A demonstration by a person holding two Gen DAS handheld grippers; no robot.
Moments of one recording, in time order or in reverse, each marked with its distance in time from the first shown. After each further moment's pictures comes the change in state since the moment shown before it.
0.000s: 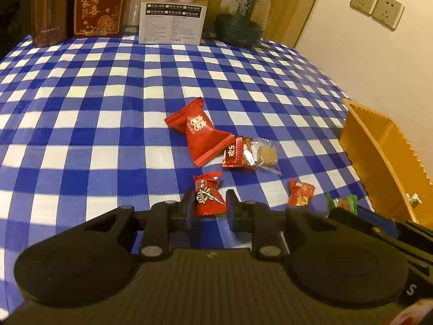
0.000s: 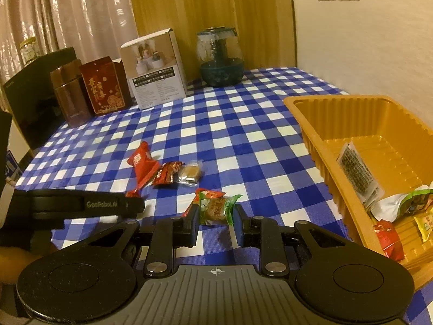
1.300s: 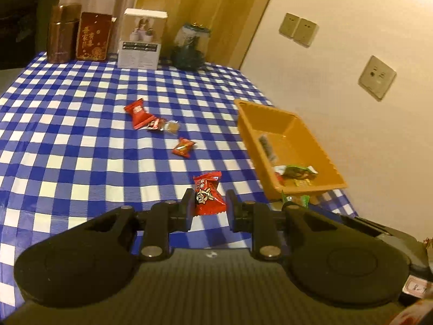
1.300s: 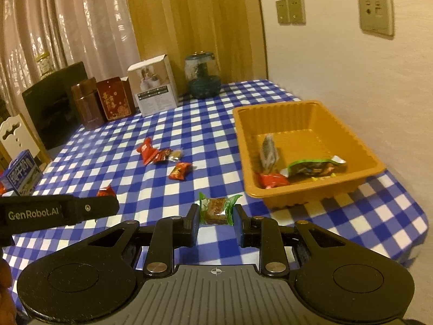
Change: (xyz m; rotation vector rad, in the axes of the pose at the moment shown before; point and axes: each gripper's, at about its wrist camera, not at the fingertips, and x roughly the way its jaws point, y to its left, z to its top) left arm -0.199 -0.110 -0.091 -0.004 -0.108 -0.093; right arm -0.185 -0.041 -0.037 0.017 -0.019 -0.015
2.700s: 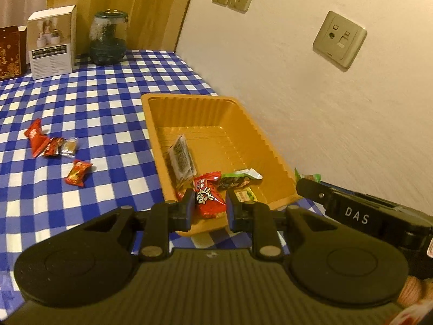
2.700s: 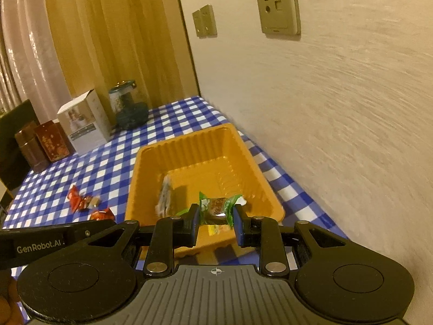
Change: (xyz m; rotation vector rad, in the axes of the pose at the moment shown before) left arm 0.107 -0.120 0.039 0.143 0.103 -0.136; right arm 0.007 -0.145 0.067 0.129 -0.018 -0.122
